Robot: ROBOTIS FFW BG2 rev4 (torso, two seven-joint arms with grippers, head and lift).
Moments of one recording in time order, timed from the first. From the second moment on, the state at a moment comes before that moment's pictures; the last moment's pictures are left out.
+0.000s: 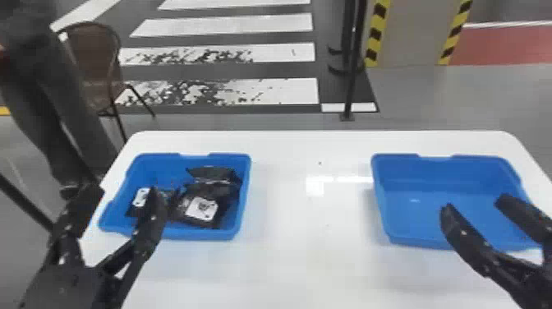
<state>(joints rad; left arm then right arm) 0.87 0.02 0.17 -2.38 0.14 -0.23 -0.13 0.71 -0.09 -0.21 -2.38 -0.32 0.22 0.43</state>
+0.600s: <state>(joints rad) 0.96 0.00 0.23 -2.46 0.06 -0.20 -0.10 0.82 -0.07 -0.22 -2.46 -0.24 0.11 0.39</state>
